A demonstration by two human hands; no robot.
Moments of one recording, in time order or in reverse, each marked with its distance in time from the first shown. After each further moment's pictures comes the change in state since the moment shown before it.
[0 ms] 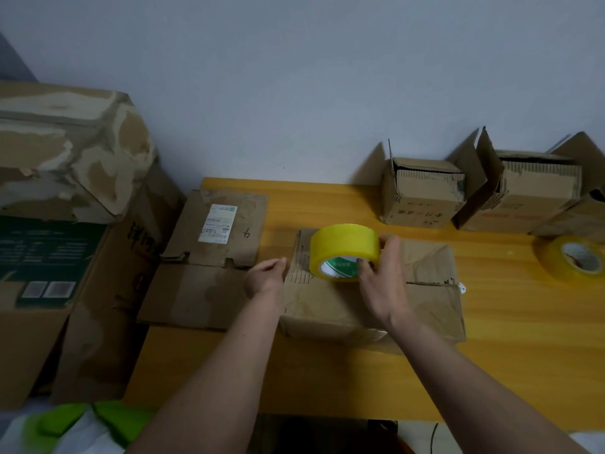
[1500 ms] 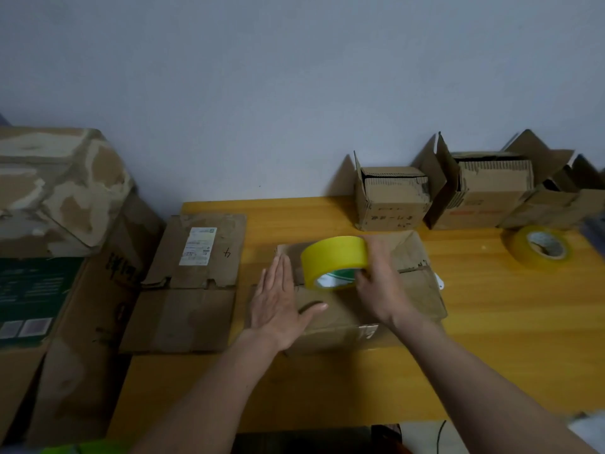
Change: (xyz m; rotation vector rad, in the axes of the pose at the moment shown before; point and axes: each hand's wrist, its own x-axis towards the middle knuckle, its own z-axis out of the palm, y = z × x) left_hand -0.062 -0.007 -0.001 1.515 -0.294 0.947; right_hand 0.006 0.027 -0.043 -0.119 -0.122 -0.157
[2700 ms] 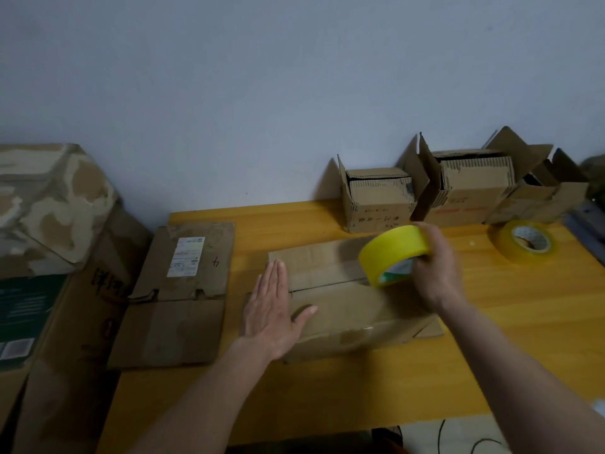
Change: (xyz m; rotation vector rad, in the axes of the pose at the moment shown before) left_hand 0.006 0.013 0.010 0.039 -0.026 0.049; right_hand 0.006 0.046 -0.072 0.051 0.272 0.312
